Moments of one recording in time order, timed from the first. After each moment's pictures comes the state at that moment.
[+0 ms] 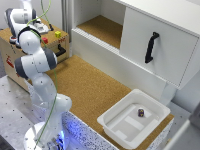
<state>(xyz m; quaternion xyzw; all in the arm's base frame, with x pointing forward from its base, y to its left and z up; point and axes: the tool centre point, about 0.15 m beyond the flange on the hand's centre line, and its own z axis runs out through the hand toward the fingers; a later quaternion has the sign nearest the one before) 0.170 0.445 0.466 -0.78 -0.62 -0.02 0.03</state>
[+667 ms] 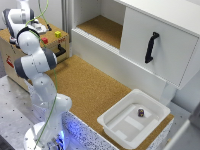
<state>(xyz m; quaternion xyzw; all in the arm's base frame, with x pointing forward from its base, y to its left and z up) 0.168 0.441 0.455 -0.78 -0.62 0.00 0.03</state>
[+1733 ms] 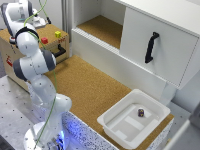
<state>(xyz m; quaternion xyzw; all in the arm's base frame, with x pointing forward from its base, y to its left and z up) 0.203 0.416 0.517 -0.85 -0.53 -0.05 0.00</state>
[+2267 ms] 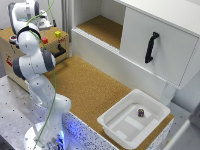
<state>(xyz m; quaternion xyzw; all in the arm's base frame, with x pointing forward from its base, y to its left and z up) 0.248 0.361 0.493 -0.91 -0.41 -0.02 -0.03</state>
